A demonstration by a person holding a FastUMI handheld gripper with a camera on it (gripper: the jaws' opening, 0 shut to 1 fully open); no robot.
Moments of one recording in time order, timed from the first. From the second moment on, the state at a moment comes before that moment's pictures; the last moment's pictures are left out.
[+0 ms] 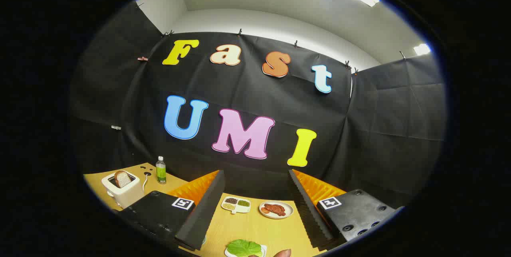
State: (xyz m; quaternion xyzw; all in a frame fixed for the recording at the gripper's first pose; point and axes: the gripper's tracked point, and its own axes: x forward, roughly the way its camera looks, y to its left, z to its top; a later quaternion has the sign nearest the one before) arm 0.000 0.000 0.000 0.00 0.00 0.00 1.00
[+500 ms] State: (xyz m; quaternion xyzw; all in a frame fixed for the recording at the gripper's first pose) arm -0.004 -0.006 -0.001 0.00 0.00 -0.01 1.00
